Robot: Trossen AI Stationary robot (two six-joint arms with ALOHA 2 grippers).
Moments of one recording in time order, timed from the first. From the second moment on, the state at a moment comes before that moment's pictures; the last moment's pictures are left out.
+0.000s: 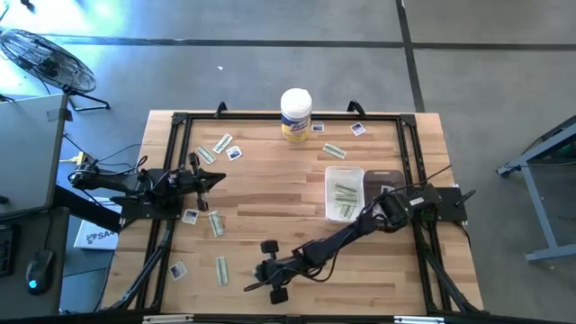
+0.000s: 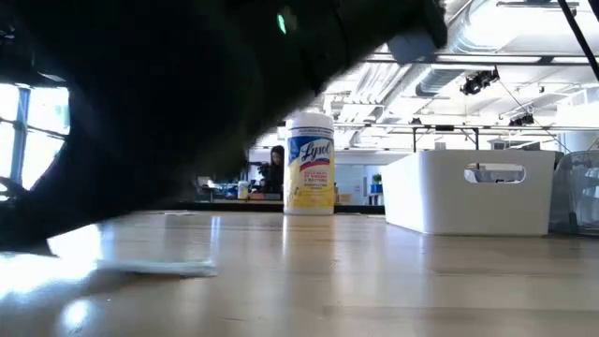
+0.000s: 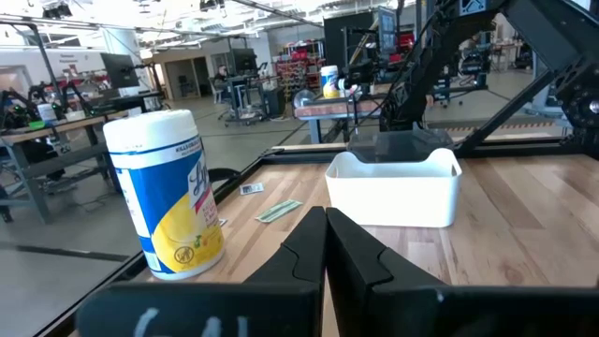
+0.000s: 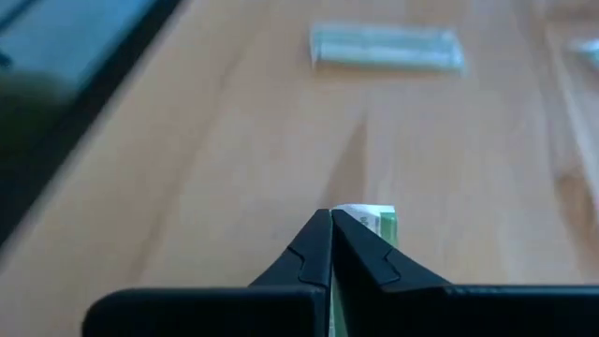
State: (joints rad) left arm -0.21 0.01 0.01 0.07 -0.48 0.15; right arm 0.45 2.40 1.70 0.06 0.18 0.15
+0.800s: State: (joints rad) left arm -0.21 0.01 0.01 0.07 -0.48 0.15; right arm 0.45 1.99 1.70 -0.87 0.62 0.52
